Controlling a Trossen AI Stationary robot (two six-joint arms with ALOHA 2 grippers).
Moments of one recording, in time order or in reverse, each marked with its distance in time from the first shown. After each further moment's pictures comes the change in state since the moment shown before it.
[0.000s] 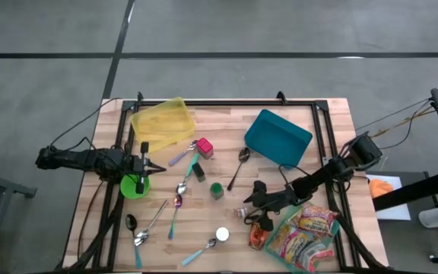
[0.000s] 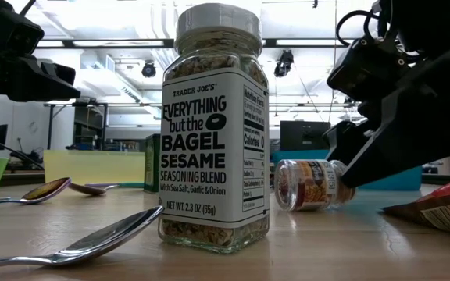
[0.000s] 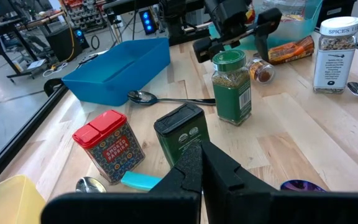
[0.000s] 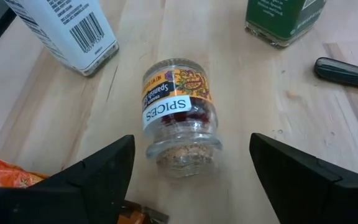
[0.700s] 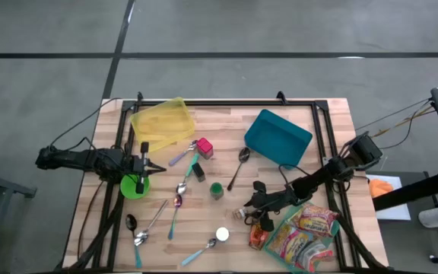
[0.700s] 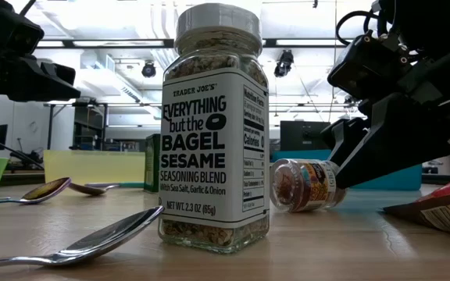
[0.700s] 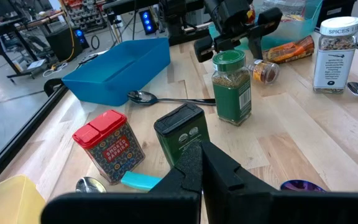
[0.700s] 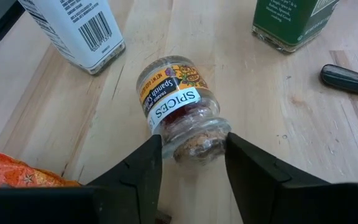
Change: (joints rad) left arm 0.000 0.000 0.000 0.000 0.000 0.000; right arm 0.000 0.000 0.000 0.006 -0.015 -0.035
